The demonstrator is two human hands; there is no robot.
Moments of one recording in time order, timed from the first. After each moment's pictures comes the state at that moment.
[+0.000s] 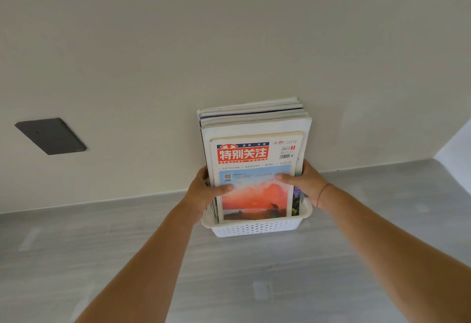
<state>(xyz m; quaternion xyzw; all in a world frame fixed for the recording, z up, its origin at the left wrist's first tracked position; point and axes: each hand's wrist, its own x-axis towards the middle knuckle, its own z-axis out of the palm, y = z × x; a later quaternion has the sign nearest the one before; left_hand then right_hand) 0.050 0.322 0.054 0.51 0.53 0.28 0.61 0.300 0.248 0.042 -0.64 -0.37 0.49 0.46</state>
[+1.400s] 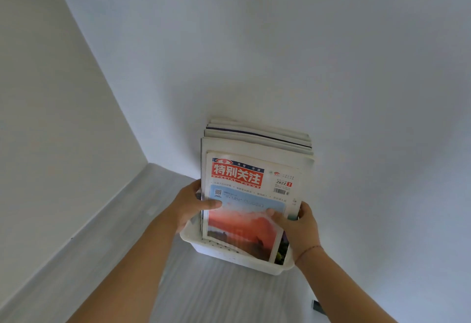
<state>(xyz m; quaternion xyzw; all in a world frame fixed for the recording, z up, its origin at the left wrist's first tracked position) 0.491 0.019 0.054 0.80 0.12 -0.13 0.58 0.458 -0.229 0.036 -0.75 0.19 0.05 0.63</state>
